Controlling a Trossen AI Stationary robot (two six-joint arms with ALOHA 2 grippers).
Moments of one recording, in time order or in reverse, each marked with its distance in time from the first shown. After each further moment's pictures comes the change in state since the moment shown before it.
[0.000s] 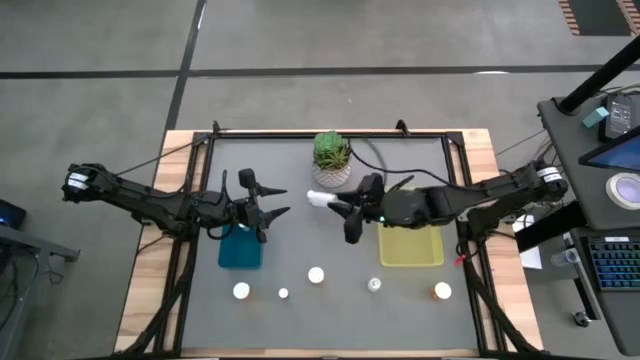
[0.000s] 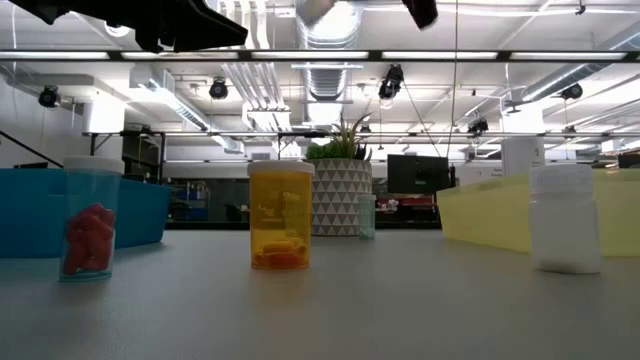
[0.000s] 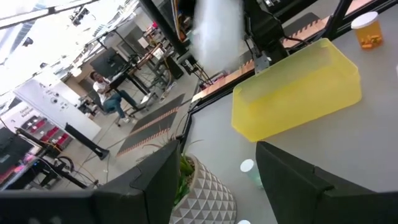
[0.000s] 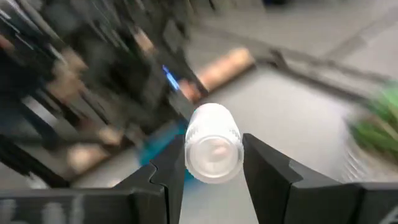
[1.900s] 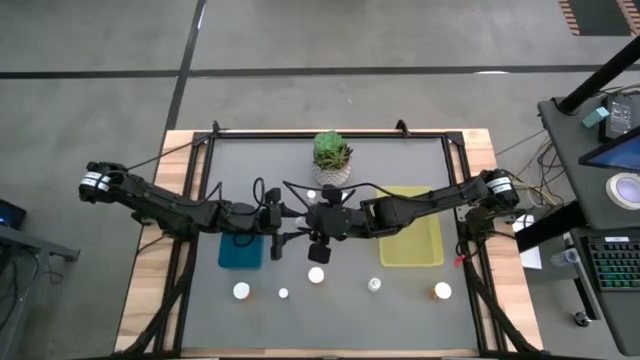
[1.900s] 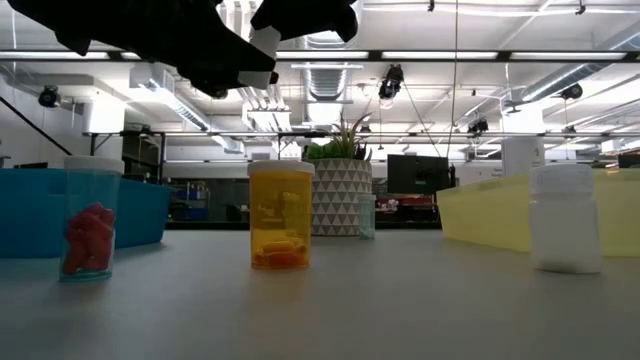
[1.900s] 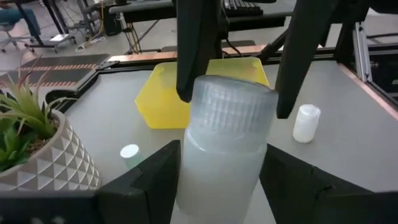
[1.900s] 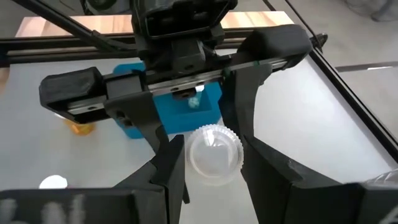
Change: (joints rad) left arm -0.001 0.285 0.013 0.137 0.222 -0.556; right arm -0.029 0.383 0.342 -0.152 -0.145 -0.433
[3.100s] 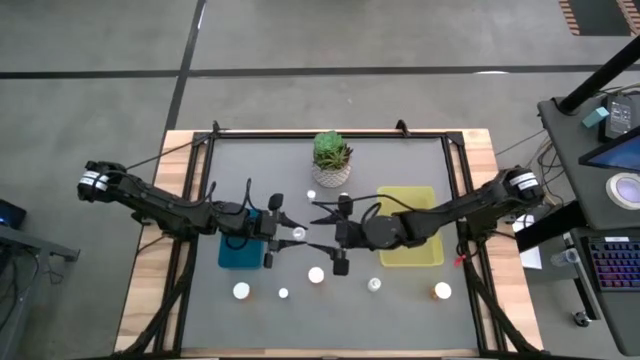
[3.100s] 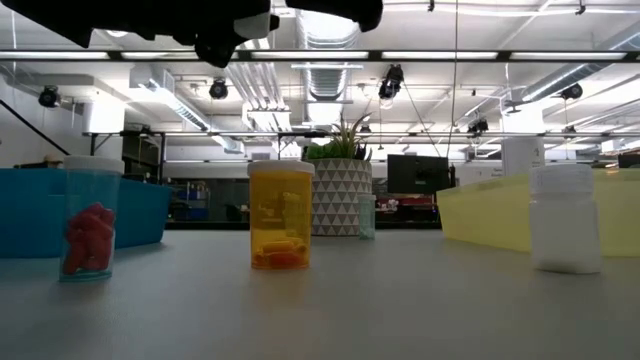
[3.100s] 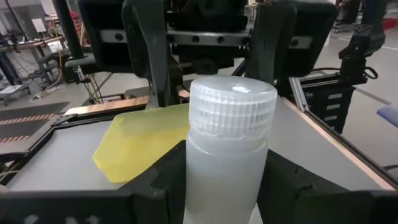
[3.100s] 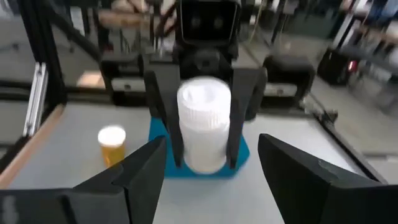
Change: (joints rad) left arm -0.029 -0.022 -0.007 0.149 0.151 0.086; right arm 0.084 -0.185 -0.475 0.692 0.002 -0.216
